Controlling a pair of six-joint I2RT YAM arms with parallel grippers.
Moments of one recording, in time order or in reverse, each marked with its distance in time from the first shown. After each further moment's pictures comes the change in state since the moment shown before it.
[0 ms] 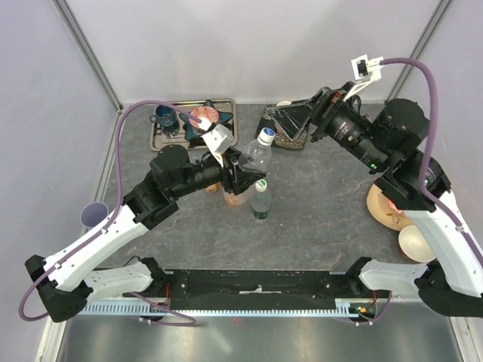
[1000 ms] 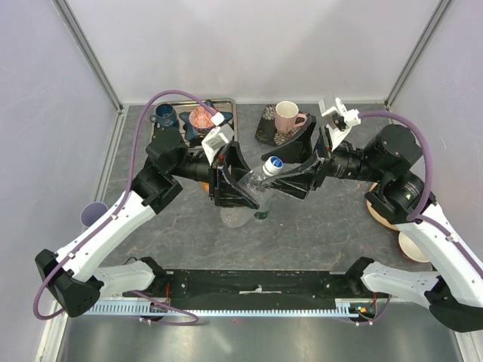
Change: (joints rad) left arm 0.113 0.101 0.047 0.187 0.768 -0.283; right arm -0.007 -0.125 -0.319 0.276 -0.711 -0.143
